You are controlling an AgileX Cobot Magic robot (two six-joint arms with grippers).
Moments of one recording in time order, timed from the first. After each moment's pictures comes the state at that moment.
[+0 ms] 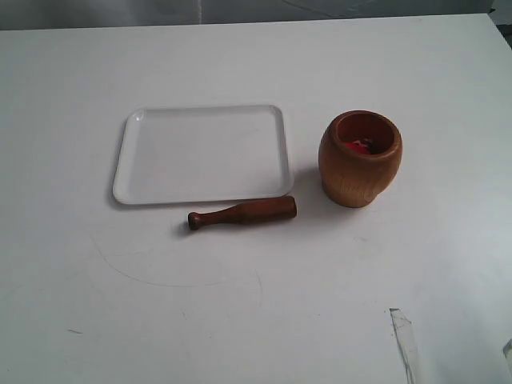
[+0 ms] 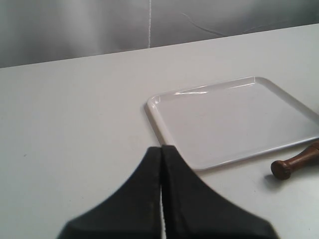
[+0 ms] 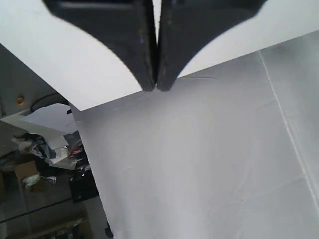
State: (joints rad) left arm 0.02 0.00 0.00 0.07 0.44 0.35; right arm 0.07 0.00 0.00 0.27 0.02 0.05
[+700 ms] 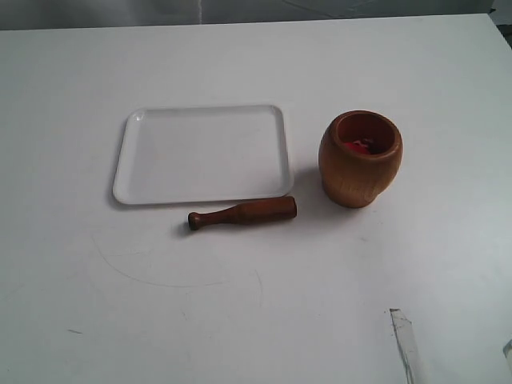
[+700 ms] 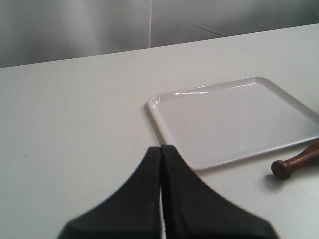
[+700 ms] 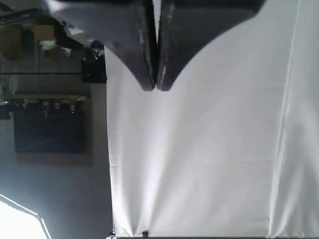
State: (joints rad) left arm 0.02 0.00 0.00 0.07 0.44 0.35; right arm 0.07 0.10 -0.58 0.14 0.16 -0.16
